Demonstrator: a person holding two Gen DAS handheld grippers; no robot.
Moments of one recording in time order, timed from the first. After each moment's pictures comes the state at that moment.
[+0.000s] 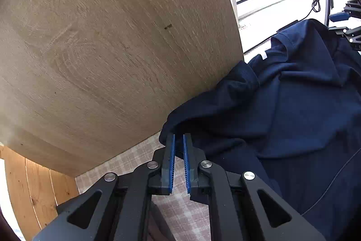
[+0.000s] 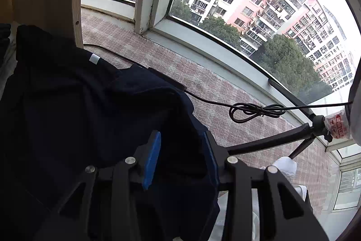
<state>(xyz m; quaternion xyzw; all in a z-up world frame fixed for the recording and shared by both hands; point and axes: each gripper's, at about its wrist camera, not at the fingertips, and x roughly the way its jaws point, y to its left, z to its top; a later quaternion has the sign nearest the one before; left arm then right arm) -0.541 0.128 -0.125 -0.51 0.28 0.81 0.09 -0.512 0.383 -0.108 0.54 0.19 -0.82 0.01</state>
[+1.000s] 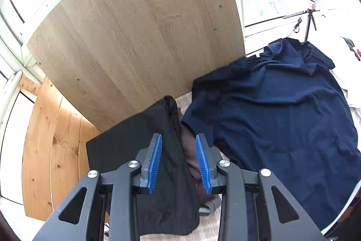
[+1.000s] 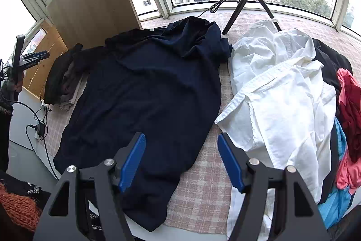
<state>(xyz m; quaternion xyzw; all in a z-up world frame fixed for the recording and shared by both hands) -0.310 -0.008 -0.001 -0.47 0.17 0.86 0.06 -0.148 0.437 -0.045 0.50 -0.11 -0.86 0.06</state>
